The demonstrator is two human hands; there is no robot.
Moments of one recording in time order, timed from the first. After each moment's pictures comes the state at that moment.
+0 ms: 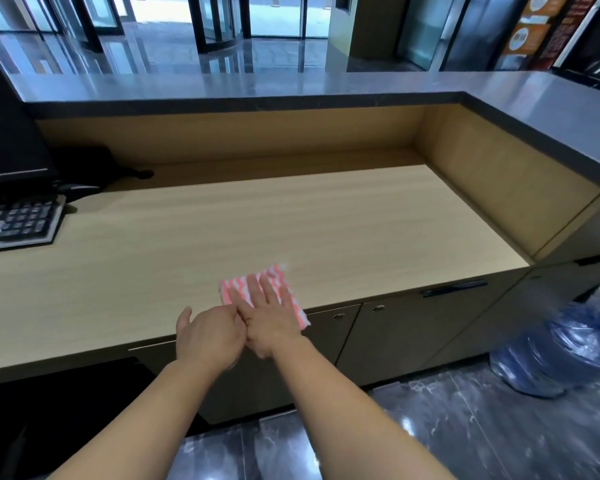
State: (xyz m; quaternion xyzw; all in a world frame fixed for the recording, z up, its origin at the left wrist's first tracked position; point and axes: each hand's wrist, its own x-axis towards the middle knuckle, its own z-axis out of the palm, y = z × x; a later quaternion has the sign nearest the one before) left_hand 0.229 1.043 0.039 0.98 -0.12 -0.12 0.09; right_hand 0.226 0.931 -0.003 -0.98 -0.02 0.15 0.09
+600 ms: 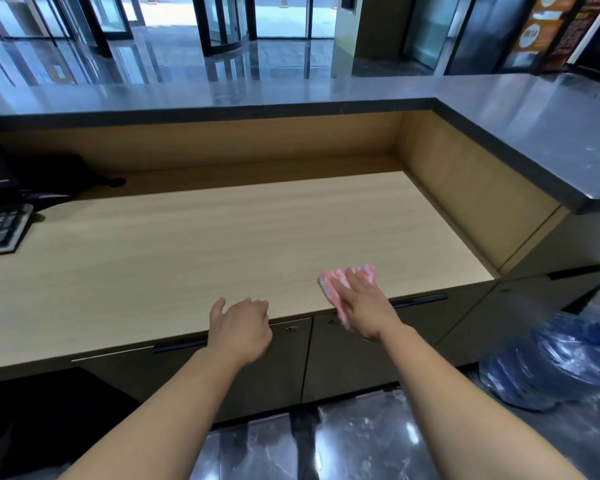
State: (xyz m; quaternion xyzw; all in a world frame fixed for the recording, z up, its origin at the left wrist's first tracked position) left_hand 0.208 0.918 0.047 0.96 -0.19 -0.16 0.10; right_hand 0.173 0.683 0.002 -0.99 0.05 0.12 0.06
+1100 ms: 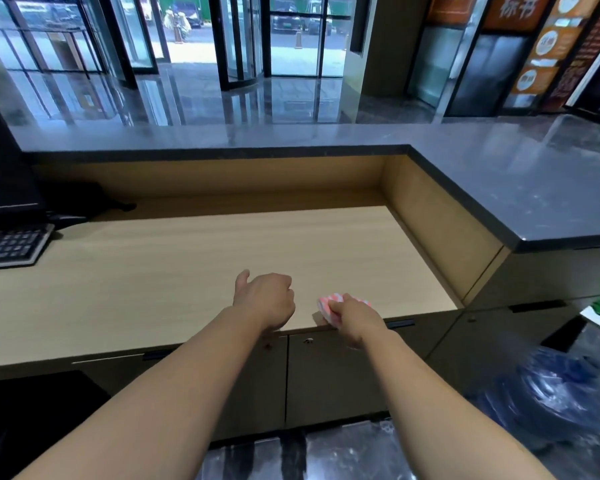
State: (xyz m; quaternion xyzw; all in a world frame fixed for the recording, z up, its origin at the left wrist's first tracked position) left_hand 0.191 0.840 0.143 0.97 -0.21 -0.12 0.10; right_hand 0.142 0.672 0.085 -0.98 0.08 0.18 0.08
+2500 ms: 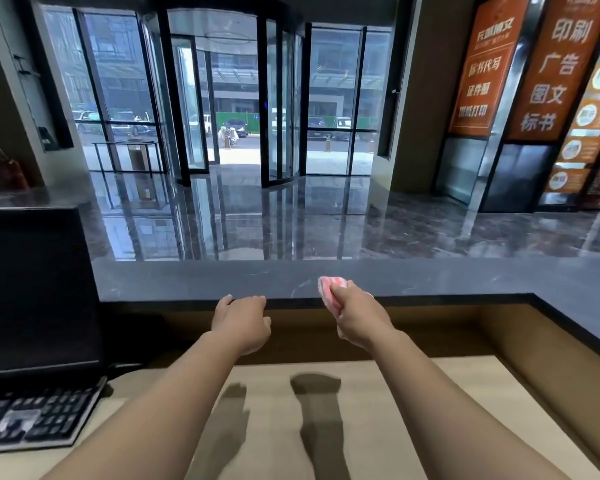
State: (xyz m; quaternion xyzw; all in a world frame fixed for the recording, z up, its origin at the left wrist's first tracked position) left_hand 0.493 0.977 0.250 0.98 -0.15 0.00 0.11; right_hand 0.465 0.780 0.238 -0.98 0.07 -0.06 0.20
